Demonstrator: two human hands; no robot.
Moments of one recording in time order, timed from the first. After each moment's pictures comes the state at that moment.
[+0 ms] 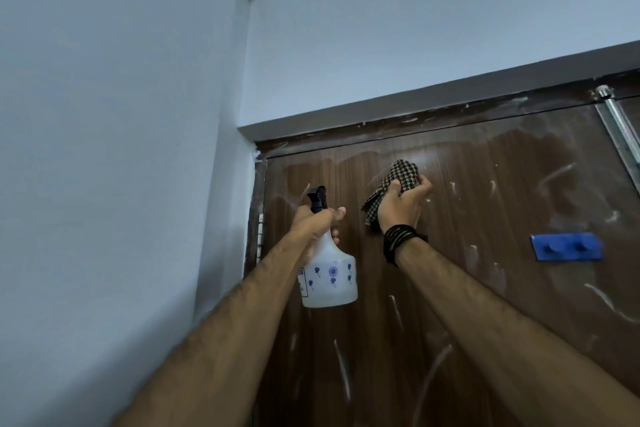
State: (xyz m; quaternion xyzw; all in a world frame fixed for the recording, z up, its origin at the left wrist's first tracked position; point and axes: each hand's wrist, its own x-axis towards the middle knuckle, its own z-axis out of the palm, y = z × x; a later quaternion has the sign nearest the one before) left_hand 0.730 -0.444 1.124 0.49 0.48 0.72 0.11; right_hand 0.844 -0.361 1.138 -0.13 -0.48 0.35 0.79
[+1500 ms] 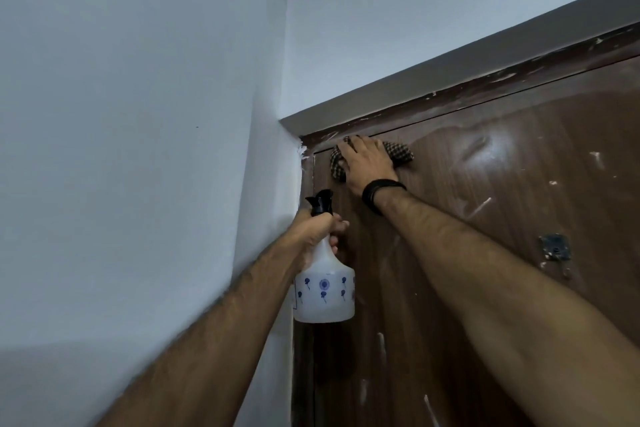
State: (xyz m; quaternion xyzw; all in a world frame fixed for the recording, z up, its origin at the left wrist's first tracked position) left_hand 0.607 -0.443 1.148 0.45 0.56 0.70 0.05; right_hand 0.663 -0.315 1.255 -0.16 -0.72 -0.30 0.60
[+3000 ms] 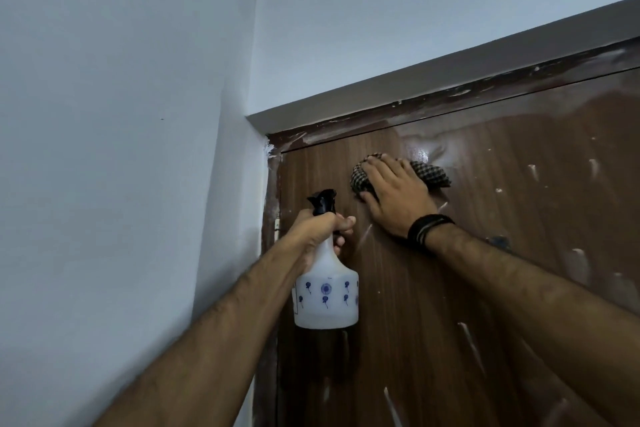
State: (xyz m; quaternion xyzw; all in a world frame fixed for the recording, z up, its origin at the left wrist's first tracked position) left_hand 0.642 -0.420 1.144 0.52 0.51 0.68 0.13; right_hand 0.762 -0.282 1.181 -0.18 -0.72 -0.35 0.57
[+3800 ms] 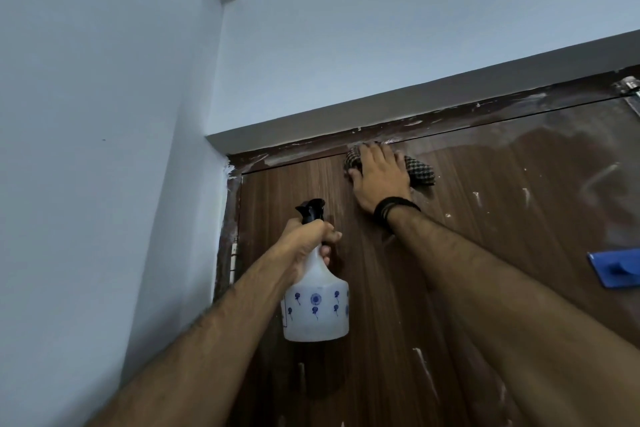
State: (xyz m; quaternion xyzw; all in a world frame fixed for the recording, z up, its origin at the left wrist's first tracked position) left_hand 0.680 -0.396 1.161 0.54 0.47 0.68 0.15; right_hand 0.794 -0.276 1.241 -0.29 -0.66 -0.27 0.64
